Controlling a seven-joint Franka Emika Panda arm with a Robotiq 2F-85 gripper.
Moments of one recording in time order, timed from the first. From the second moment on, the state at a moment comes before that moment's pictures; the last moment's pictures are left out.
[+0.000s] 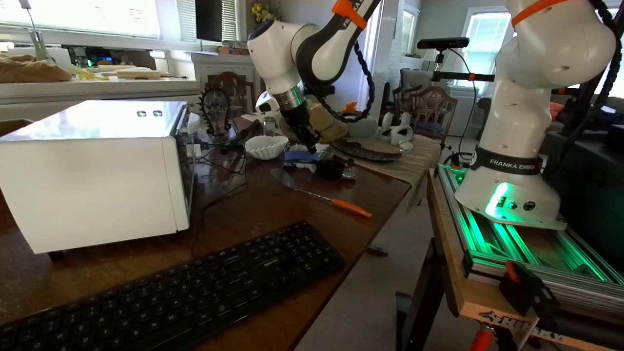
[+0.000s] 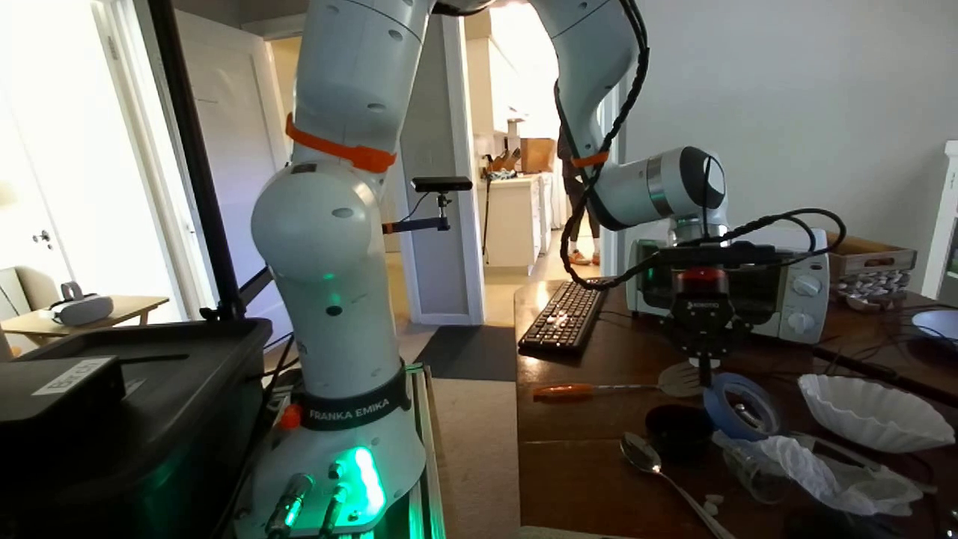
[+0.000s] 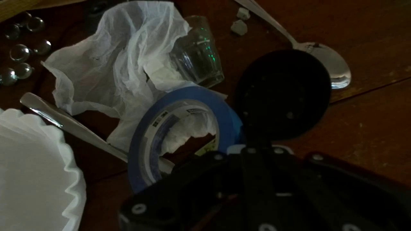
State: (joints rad) arm 0.05 0.35 0.07 -2.20 -0.57 2.16 -0.44
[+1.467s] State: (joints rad) arm 0.01 0.15 0.06 -2.13 -0.37 1.96 -0.58
